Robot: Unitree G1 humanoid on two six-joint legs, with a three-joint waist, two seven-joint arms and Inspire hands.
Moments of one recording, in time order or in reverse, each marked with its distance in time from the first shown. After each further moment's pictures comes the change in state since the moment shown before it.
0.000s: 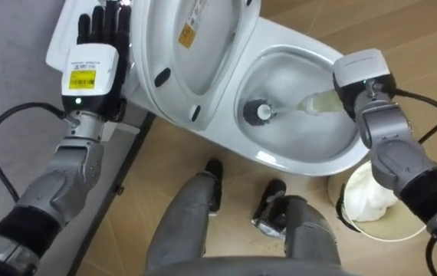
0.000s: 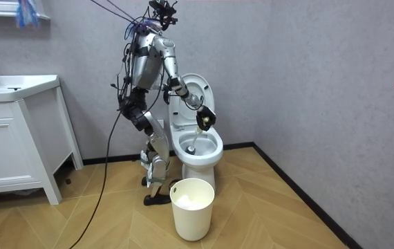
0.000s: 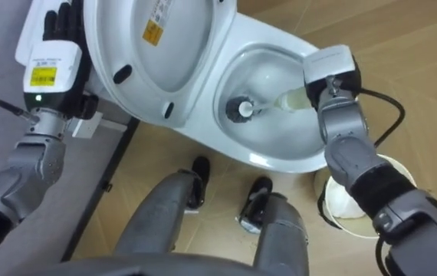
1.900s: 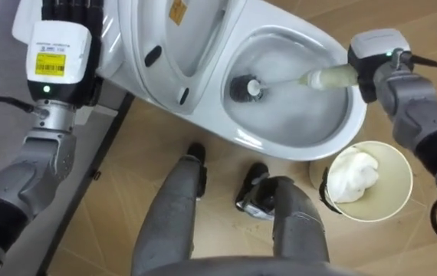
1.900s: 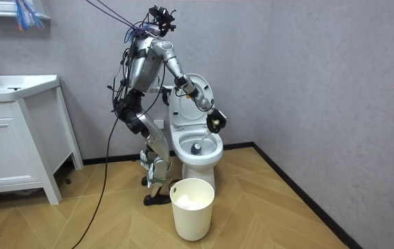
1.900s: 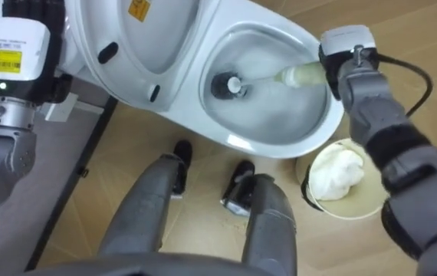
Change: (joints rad) left arm -0.055 0.174 -0.019 -0.042 -0.027 -0.040 0.159; right arm -0.377 -0.039 -0.027 0.489 0.334 -0.282 -0.261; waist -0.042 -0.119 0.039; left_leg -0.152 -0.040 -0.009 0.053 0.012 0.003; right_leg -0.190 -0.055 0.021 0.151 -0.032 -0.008
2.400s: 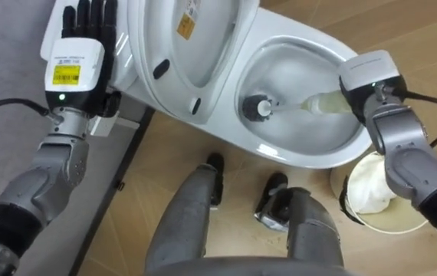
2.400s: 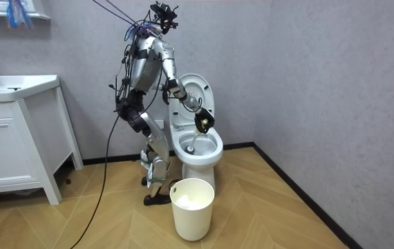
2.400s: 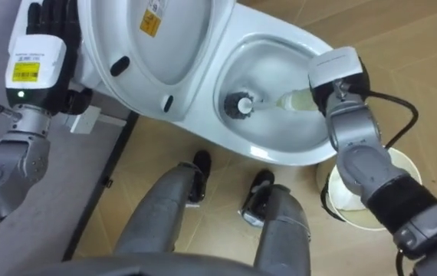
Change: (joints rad) left arm 0.040 -0.070 -0.022 0.004 -0.051 0.036 -0.089; right arm 0.420 -0.065 0.020 -0.603 -0.356 0.292 0.281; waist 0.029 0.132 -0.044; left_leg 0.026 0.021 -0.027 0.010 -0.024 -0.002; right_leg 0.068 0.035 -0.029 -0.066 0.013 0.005
